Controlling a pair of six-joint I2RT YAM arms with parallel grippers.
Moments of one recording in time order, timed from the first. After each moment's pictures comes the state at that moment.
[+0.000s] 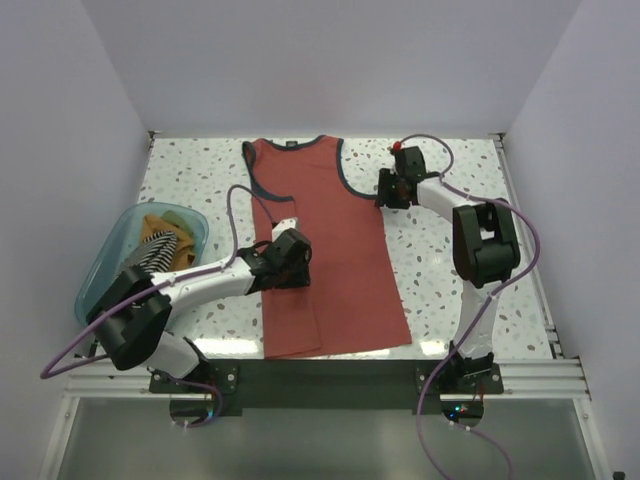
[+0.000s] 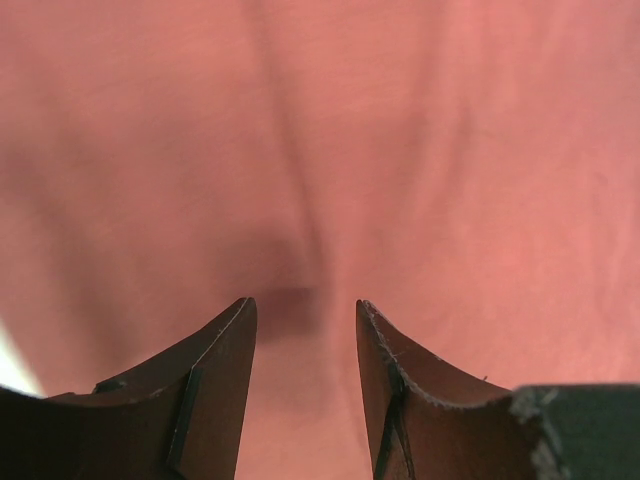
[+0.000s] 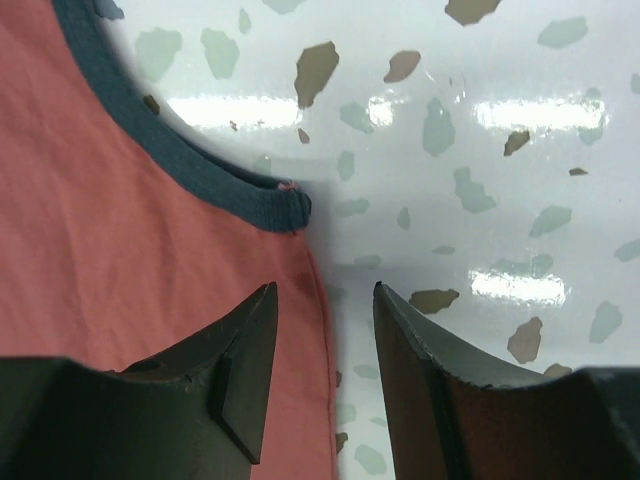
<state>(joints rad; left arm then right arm) -0.81 1.50 0.84 -0.31 -0.20 -0.81 0.24 2.04 1.44 -0.32 -0.05 0.32</state>
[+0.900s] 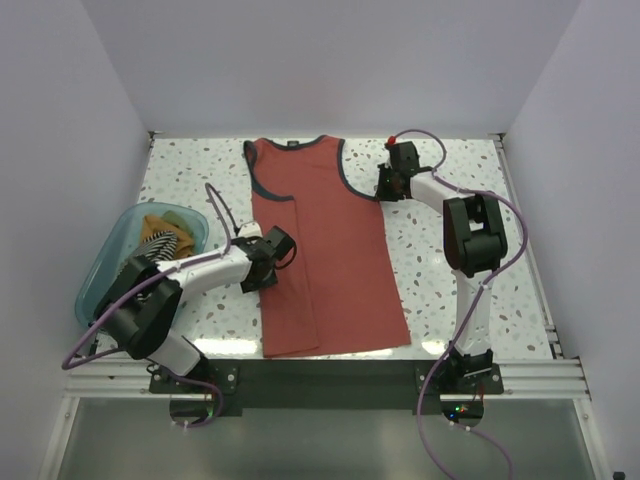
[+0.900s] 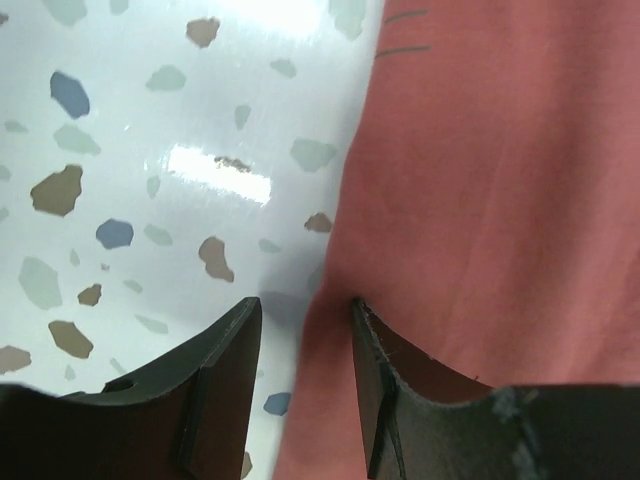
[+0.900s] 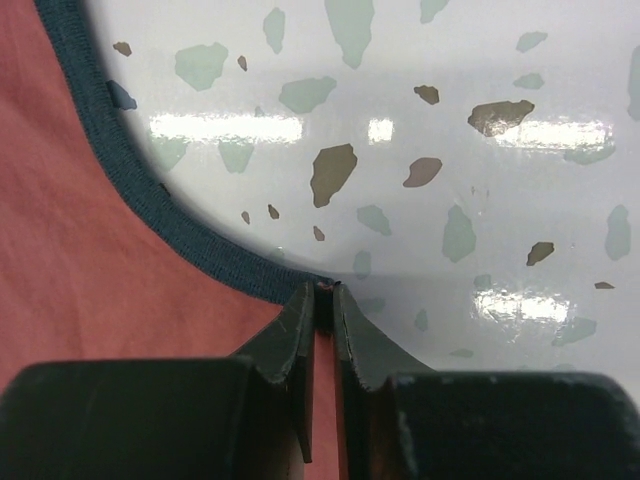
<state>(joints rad) -0.67 1.53 0.82 -0.65 -0.47 -1.00 0.24 2.17 1.58 -0.29 -0.05 0.31</state>
